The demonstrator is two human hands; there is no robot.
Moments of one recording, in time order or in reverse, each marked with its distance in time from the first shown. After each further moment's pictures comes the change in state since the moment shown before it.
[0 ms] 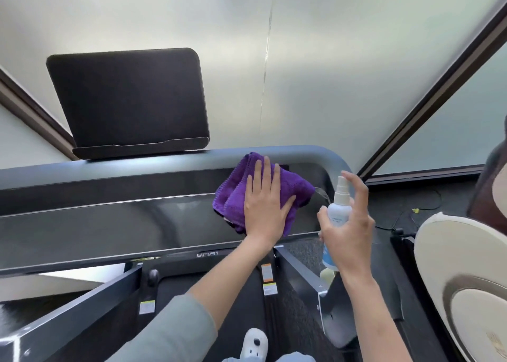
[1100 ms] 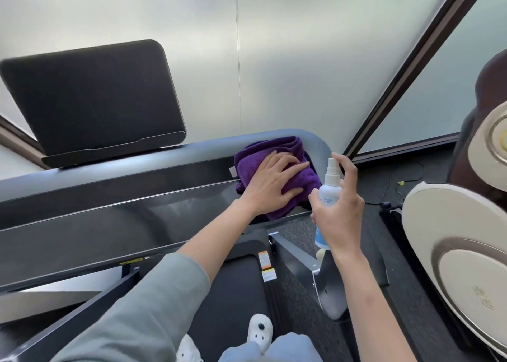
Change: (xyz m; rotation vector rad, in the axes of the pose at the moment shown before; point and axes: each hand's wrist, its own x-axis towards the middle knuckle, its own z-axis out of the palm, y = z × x) left_hand 0.038 0.011 0.006 -0.394 -0.183 0.595; right_hand -0.001 0.016 -0.006 -0.030 0.082 0.038
